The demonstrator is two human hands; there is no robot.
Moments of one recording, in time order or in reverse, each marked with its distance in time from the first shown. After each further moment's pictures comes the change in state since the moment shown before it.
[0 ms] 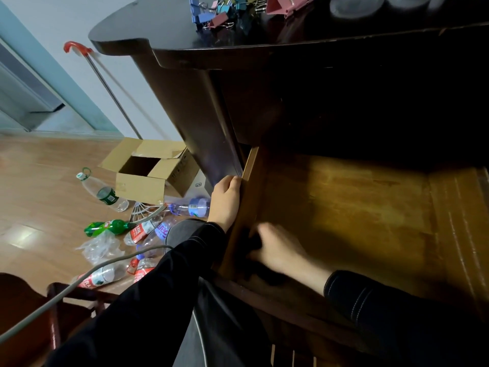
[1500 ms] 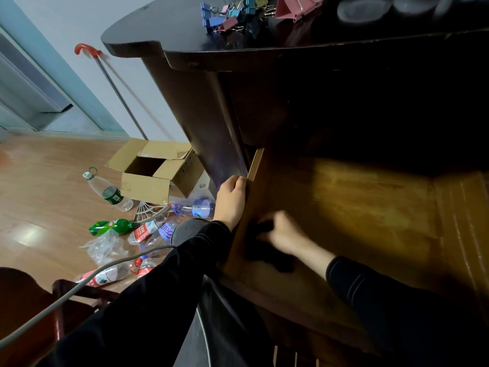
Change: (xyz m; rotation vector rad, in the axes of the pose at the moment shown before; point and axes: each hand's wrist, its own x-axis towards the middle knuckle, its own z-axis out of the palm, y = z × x) left_hand 0.006 -0.008 0.002 -0.010 0.028 0.010; right_hand 0.033 0.015 -0.006 0.297 0.004 0.164
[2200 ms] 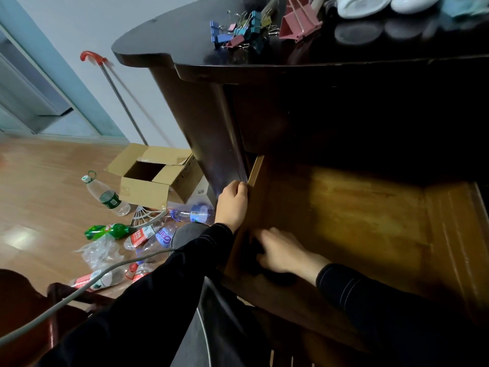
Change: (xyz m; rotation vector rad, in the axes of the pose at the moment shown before) left_hand 0.007 -0.008 0.003 0.104 0.014 0.072; right_hand -0.030 -0.017 -0.002 -0.638 -0.171 -0.246
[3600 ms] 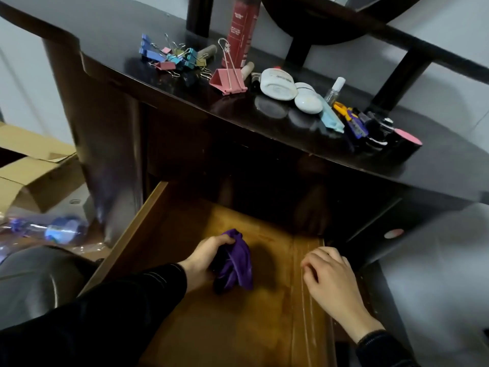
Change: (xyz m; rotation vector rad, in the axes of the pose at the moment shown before) left_hand -0.053 0.071 0.131 -0.912 -0.688 -0.582; right_hand -0.202 0.175 -0.117 -0.504 0.588 0.361
